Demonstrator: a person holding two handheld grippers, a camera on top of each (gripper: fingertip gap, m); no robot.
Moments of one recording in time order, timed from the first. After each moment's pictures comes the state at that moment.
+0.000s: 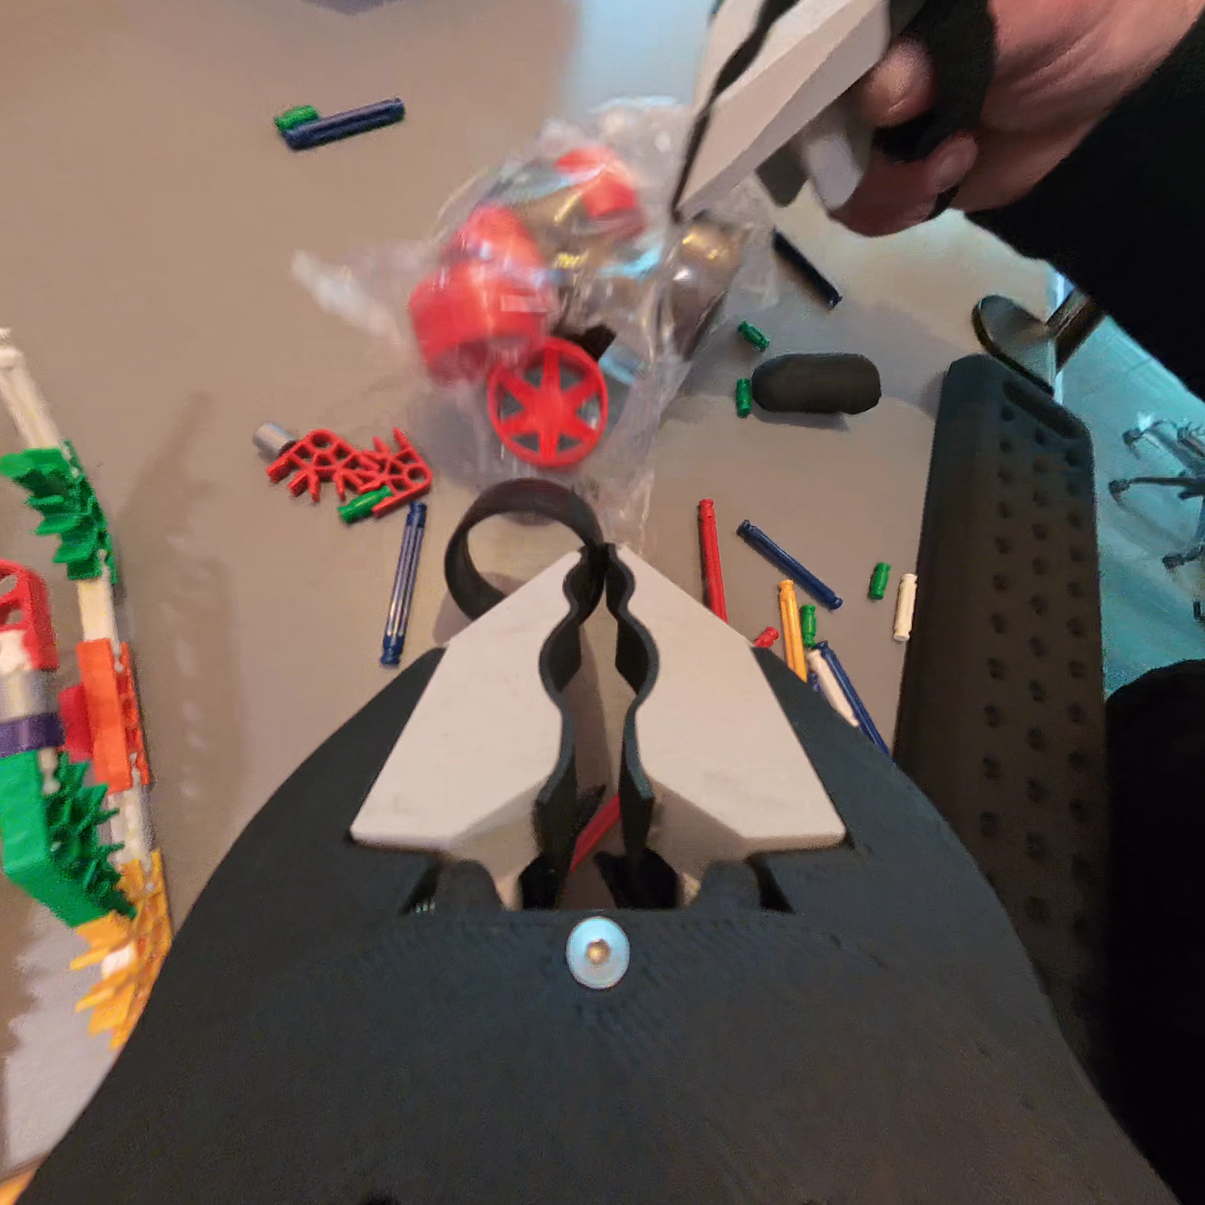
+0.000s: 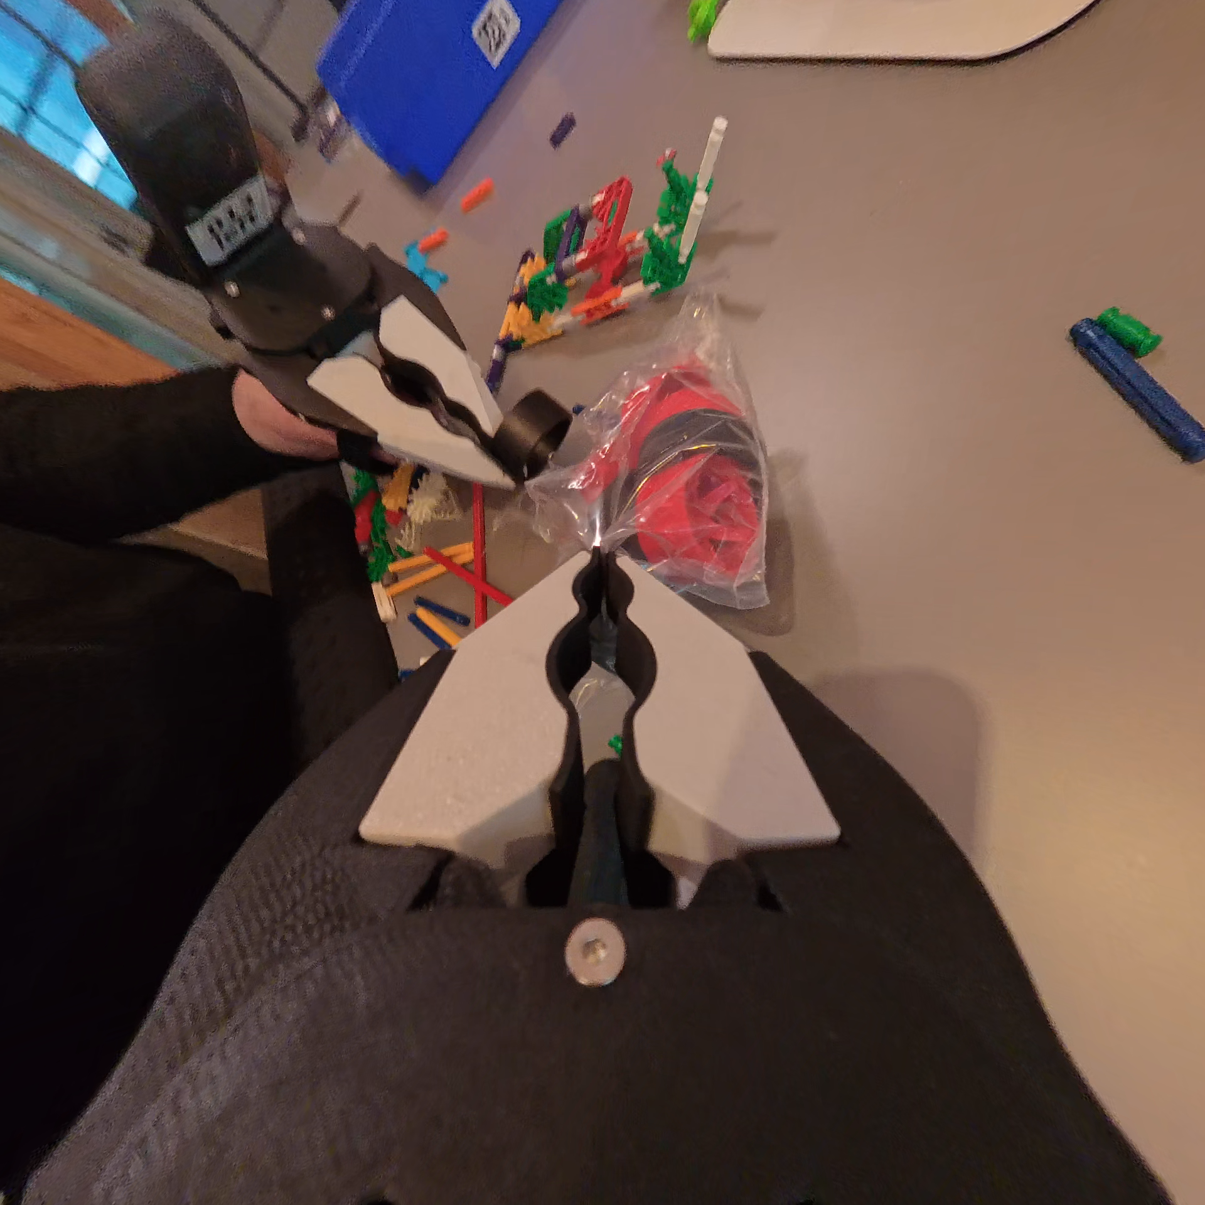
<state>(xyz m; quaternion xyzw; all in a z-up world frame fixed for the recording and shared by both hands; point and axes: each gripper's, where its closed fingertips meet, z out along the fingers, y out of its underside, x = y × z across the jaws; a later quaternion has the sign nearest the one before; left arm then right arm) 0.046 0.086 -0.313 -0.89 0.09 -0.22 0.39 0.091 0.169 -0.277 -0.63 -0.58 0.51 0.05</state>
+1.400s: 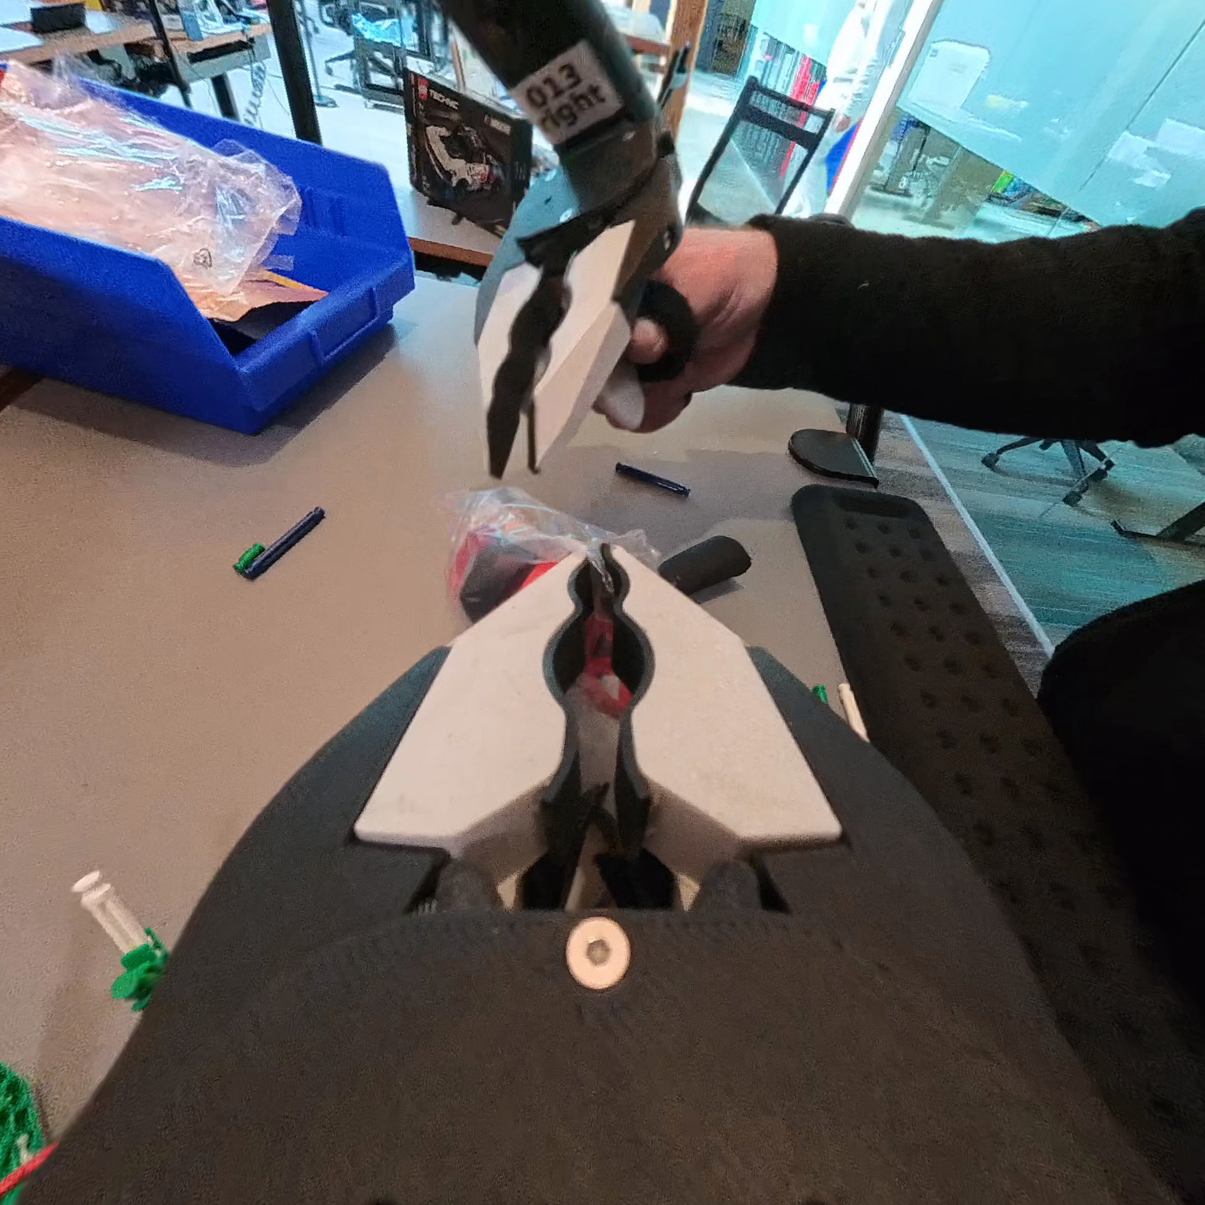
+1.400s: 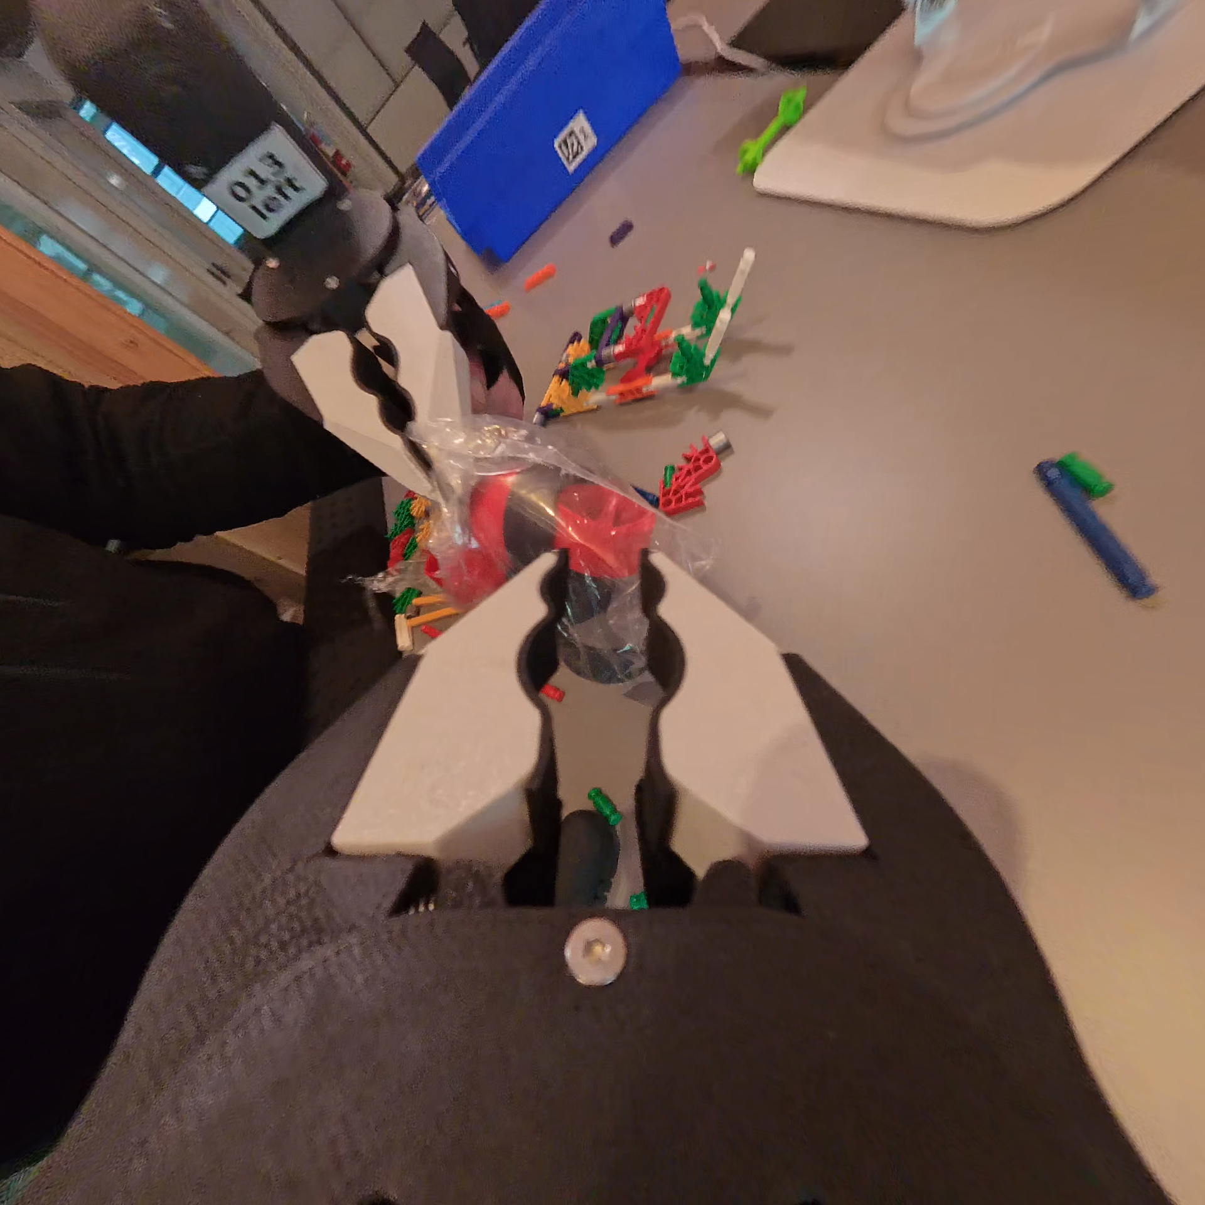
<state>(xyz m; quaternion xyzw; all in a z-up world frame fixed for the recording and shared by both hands) 0.075 0.131 -0.234 -0.77 0.25 -0.27 0.52 0.078 0.182 -0.250 -0.57 -0.59 0.56 0.08</state>
